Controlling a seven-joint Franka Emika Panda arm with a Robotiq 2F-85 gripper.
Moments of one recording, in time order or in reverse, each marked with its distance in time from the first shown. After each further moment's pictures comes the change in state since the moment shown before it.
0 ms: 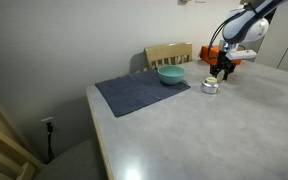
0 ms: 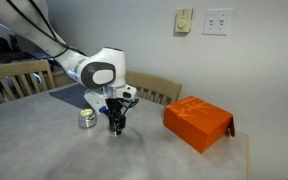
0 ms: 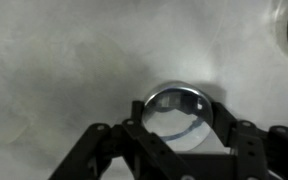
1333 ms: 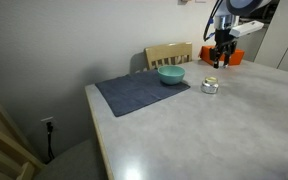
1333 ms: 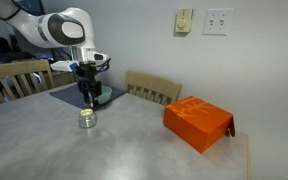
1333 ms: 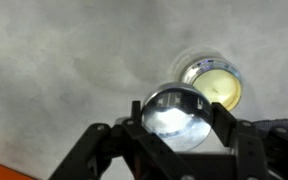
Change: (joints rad) arm 0.186 -0.294 0.004 -0.140 -0.204 -0.208 0.074
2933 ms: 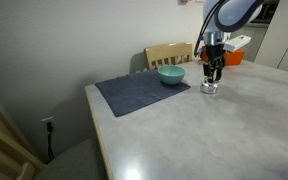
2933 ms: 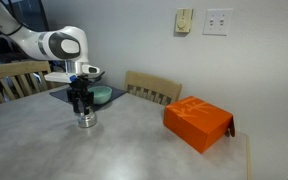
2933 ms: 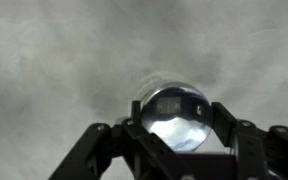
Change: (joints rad) arm 0.021 0.111 0.066 0.040 -0.006 -0.024 -0.106
